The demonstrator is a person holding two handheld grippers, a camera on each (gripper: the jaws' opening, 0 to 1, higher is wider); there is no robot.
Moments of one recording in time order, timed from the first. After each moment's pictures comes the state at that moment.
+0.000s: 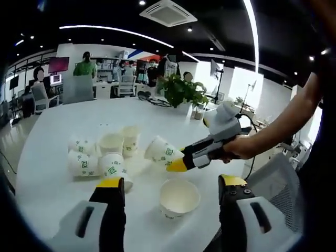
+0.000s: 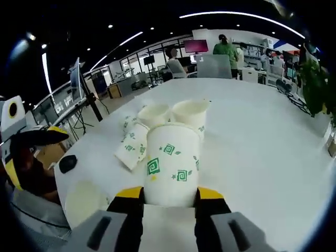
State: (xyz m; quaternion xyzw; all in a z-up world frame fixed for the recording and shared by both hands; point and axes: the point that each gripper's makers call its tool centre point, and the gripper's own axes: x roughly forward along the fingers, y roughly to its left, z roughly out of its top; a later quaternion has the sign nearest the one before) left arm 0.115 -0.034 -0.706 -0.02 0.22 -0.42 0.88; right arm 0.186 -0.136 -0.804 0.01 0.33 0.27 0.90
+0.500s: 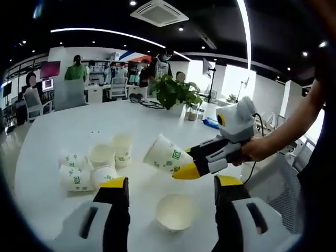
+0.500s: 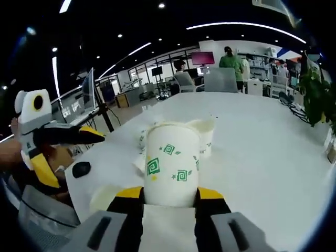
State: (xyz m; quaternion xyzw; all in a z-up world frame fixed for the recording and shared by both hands) left arm 0.126 -0.061 -0.694 0.00 0.21 -0.46 0.86; right arm 0.163 -0.128 -0.766 0.02 0.28 0.30 0.91
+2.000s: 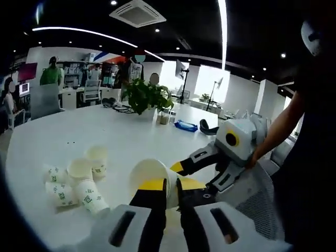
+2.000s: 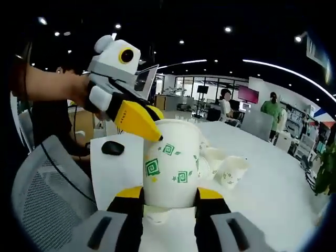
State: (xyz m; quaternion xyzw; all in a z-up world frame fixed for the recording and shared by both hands) left arm 0.093 -0.075 -0.660 0.00 0.21 -0.56 0.80; right arm 0.093 -0.084 -0.730 -0.16 0.16 0.43 0.87
